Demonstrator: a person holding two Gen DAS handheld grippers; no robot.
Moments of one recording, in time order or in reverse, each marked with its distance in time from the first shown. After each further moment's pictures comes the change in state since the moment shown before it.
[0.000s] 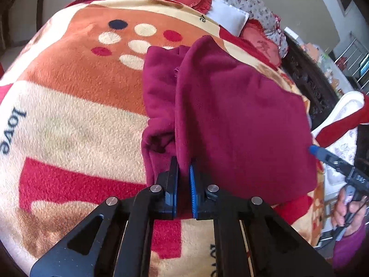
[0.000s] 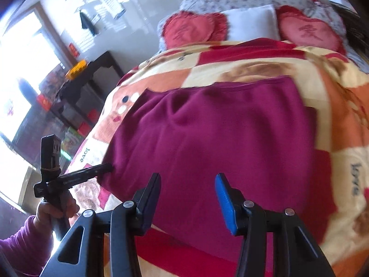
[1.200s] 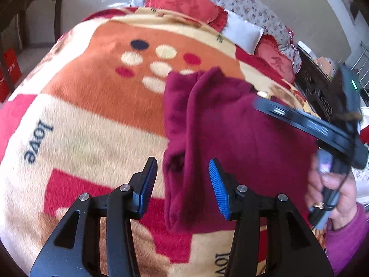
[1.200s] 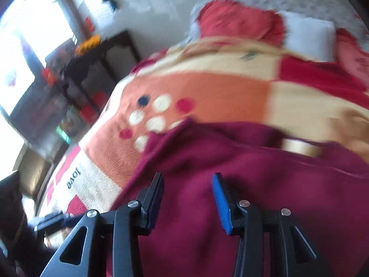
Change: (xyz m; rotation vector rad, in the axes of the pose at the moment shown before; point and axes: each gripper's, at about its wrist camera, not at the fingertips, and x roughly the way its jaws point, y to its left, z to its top) left arm -0.015 -0.004 0.020 -0.031 -0.082 0.117; right arm 0.116 0.045 0.094 -0.120 -0.039 -0.047
